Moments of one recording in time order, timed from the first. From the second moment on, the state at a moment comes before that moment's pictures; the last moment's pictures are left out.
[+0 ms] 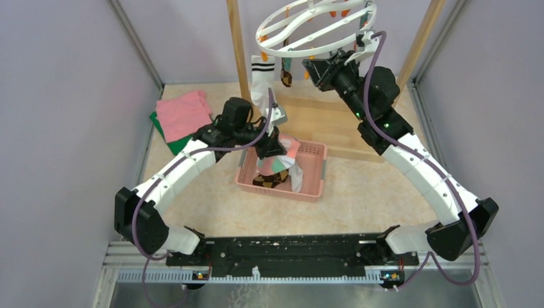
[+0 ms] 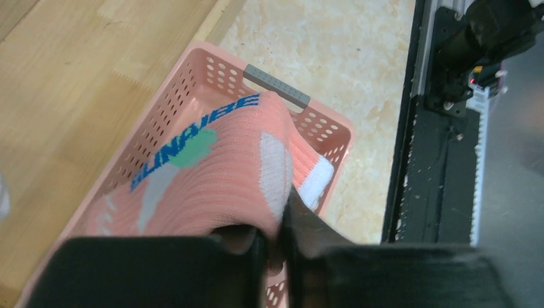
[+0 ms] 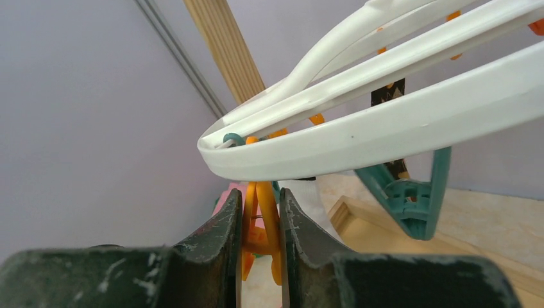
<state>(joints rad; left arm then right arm) -0.55 1.39 1.24 -0.46 0.73 0.24 0.59 1.33 1.45 0.09 0.04 0.42</state>
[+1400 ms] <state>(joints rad) -0.31 1.31 1.34 -0.53 0.67 0.18 0.45 0.98 1.00 -0.01 0.05 0.40</state>
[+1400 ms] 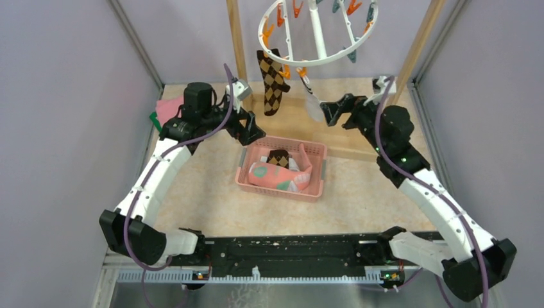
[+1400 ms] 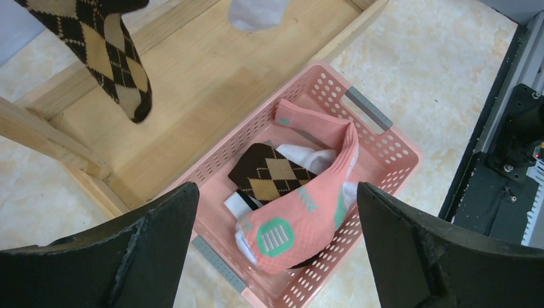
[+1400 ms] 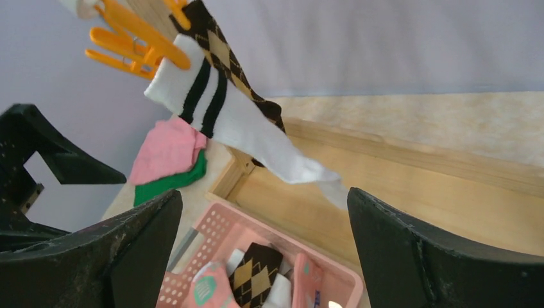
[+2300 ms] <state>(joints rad) -0.31 1.29 1.34 -0.54 0.66 0.18 0.67 1.52 1.19 0.35 -0.13 0.23</state>
